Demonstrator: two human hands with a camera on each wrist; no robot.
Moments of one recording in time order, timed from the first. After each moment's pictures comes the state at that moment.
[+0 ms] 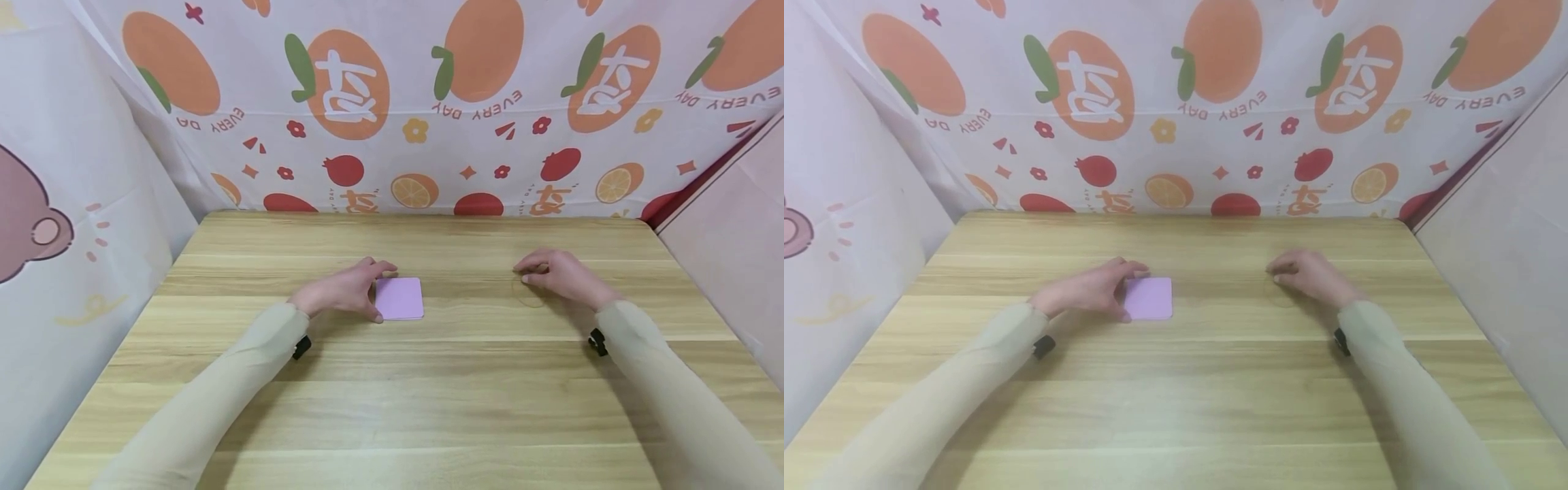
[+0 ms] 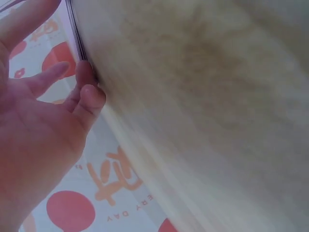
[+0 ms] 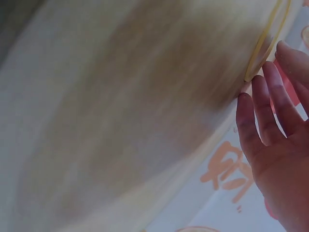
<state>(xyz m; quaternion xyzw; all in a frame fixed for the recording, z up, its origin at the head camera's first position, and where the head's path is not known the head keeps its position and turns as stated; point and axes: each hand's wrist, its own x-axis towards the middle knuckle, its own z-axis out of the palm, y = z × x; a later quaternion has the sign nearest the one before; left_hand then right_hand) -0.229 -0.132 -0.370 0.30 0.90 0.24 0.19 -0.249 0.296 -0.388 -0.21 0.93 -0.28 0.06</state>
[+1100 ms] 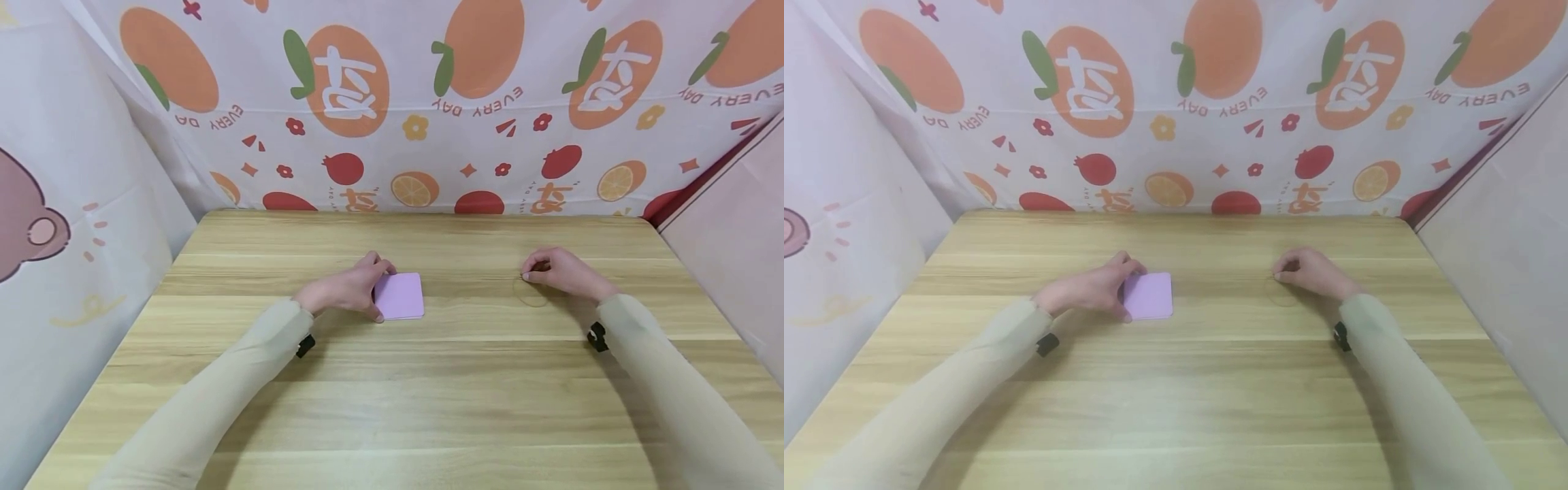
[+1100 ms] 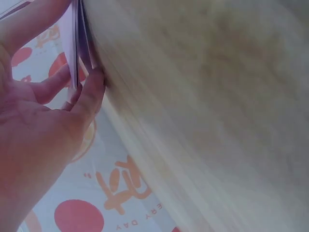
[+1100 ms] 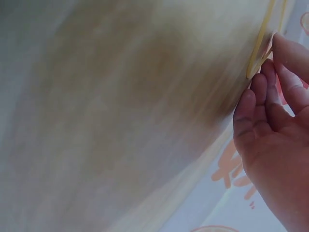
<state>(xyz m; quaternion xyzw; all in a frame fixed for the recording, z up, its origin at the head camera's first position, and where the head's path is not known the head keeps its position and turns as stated) -0.232 -0.123 -0.374 0.32 0.90 0.24 0.17 -0.257 0.300 -0.394 -0.19 0.93 -0.31 0.09</state>
